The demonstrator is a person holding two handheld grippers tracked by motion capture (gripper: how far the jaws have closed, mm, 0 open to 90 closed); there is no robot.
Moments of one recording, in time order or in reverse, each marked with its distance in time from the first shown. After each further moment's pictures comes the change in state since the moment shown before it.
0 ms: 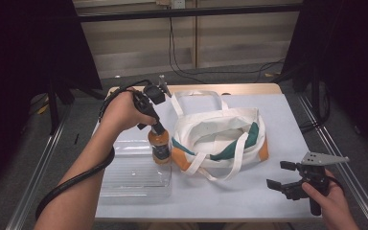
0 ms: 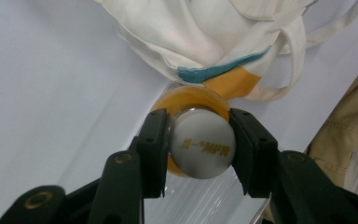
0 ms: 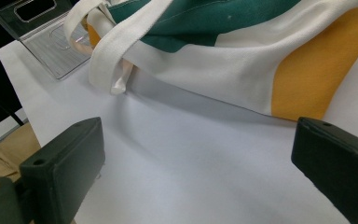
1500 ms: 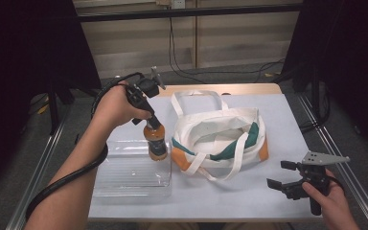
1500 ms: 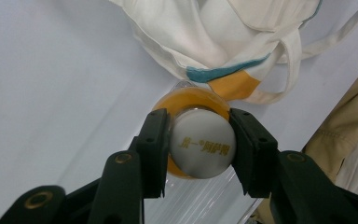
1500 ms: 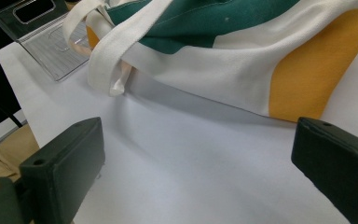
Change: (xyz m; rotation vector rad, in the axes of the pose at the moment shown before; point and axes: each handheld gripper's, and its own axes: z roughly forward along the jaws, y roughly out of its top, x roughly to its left) left arm 0.003 -0.005 -0.024 -0.024 0.018 -0.044; right arm -0.001 0.000 -0.001 -0.004 -0.005 0.002
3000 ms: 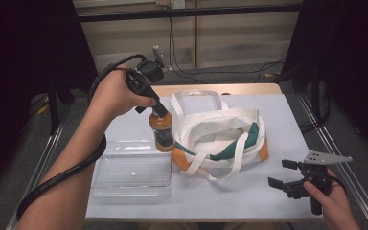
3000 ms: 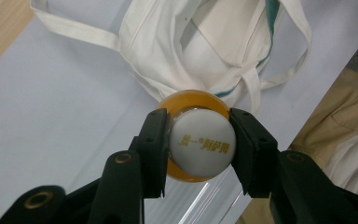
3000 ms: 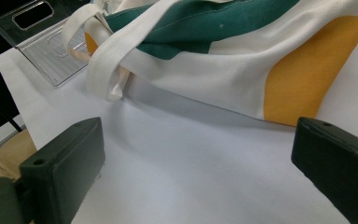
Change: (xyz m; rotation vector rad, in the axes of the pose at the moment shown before) left arm -0.023 0.016 -0.047 -0.088 0.012 0.019; right arm -0.001 0.001 -0.002 -0.018 -0.011 0.005
